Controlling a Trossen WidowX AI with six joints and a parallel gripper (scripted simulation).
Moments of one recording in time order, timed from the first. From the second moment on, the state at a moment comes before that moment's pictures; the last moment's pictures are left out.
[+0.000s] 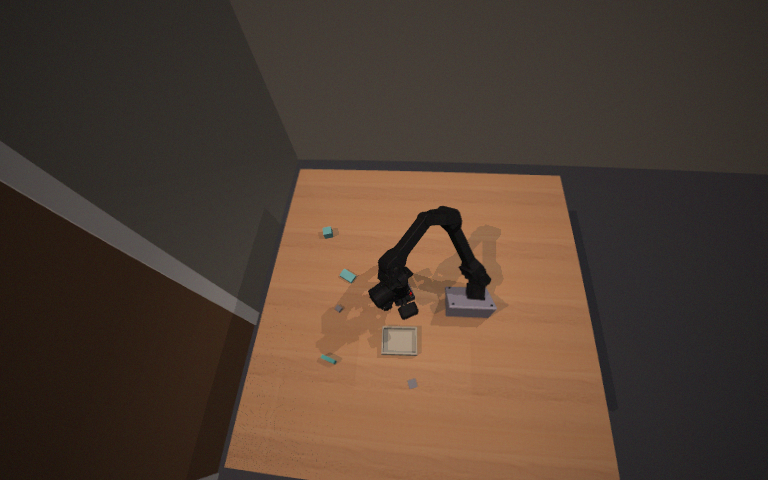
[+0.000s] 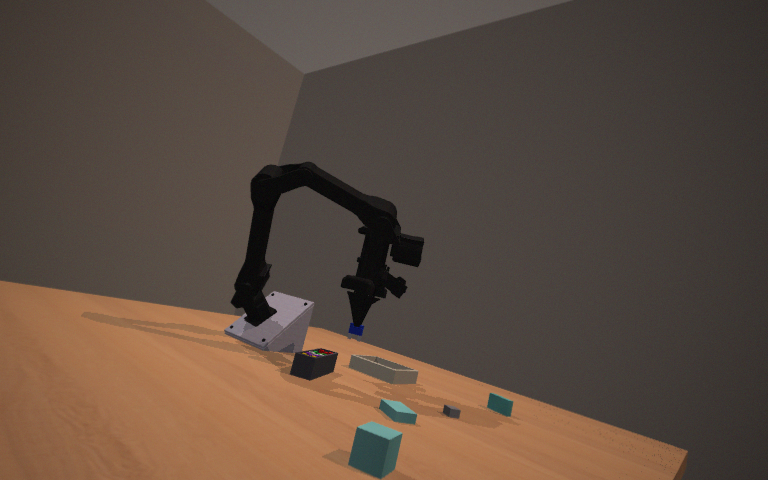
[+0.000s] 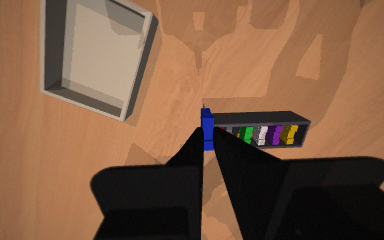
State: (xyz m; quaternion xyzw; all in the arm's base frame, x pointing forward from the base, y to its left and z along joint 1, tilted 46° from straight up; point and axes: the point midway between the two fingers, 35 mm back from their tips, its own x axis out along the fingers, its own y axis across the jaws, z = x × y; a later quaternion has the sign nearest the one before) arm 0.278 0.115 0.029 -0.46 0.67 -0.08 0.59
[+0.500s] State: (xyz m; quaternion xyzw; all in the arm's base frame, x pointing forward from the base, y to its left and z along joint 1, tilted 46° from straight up) arm 0.278 0.172 -0.026 -0.45 0.67 -0.08 0.59
